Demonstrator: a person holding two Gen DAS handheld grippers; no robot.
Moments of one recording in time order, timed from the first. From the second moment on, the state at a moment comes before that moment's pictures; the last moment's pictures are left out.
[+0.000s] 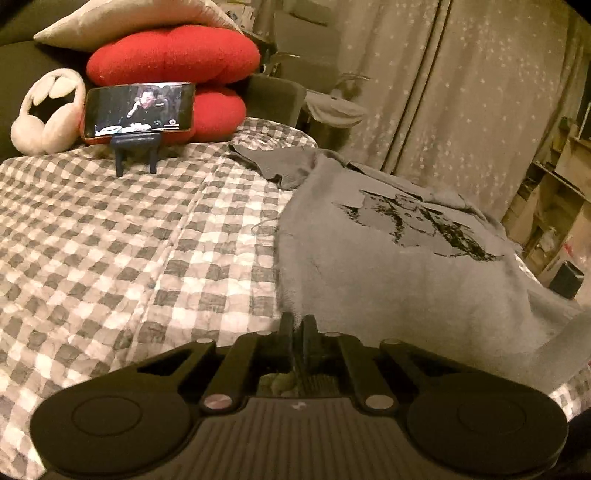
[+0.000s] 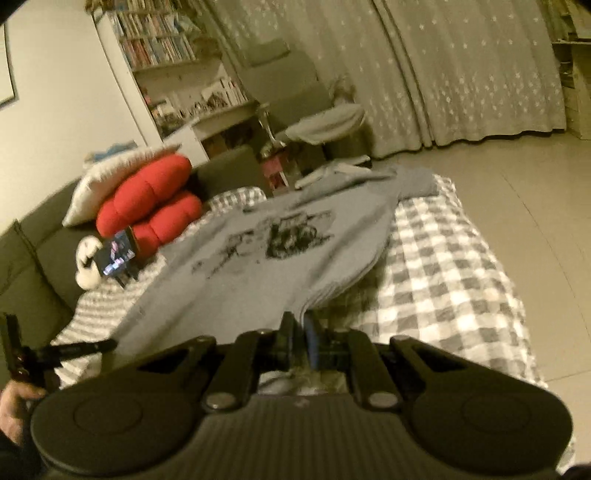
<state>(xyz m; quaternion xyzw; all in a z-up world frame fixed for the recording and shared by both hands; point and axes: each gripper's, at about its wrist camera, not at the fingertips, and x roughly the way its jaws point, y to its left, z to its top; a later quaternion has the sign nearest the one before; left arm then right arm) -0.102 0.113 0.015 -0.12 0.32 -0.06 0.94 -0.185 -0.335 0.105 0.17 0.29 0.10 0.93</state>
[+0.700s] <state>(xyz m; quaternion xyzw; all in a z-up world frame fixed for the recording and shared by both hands) -0.115 0.116 0.018 -0.12 0.34 -0.08 0.93 -0.214 -0.368 0.078 0.17 0.33 0.05 0.93</state>
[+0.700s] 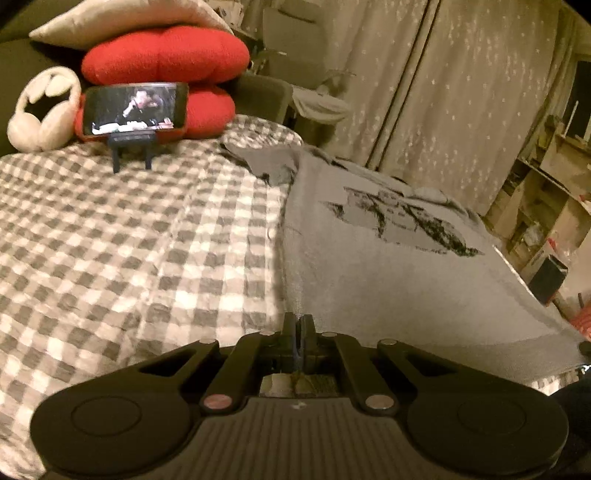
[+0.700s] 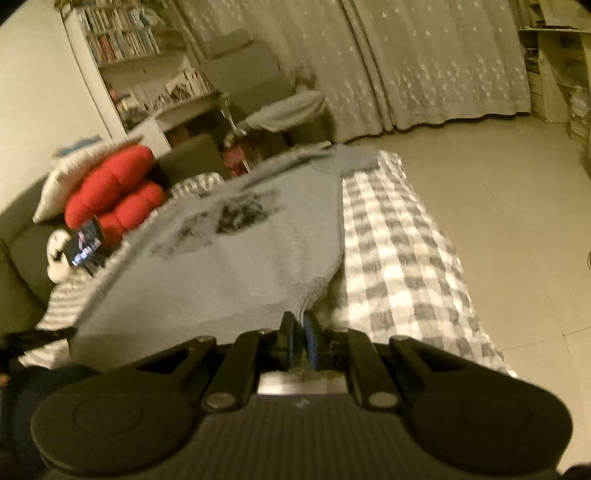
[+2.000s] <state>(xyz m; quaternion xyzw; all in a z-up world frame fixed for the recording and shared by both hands) -0.164 0.125 0.058 -0.15 0.29 -0.07 0.94 -0.246 -0.357 0.125 0.16 0.22 0.09 0.96</state>
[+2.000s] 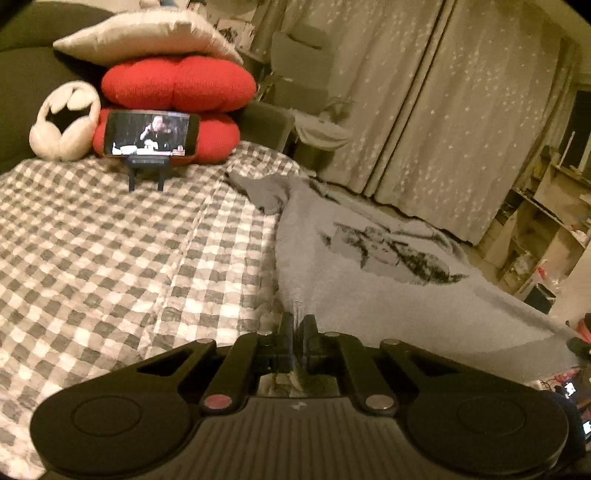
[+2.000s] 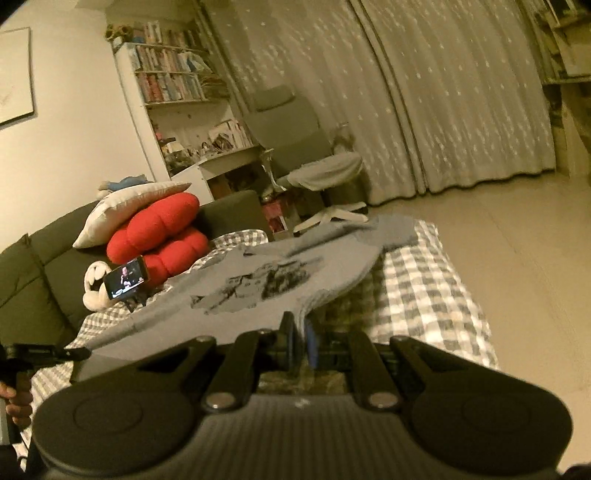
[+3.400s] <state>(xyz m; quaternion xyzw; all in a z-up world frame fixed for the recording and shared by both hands) 0.005 0.150 0.037 -0.17 0.32 -0.04 0.93 -0.009 -0.331 0.098 0.01 0.33 0.11 0.94</state>
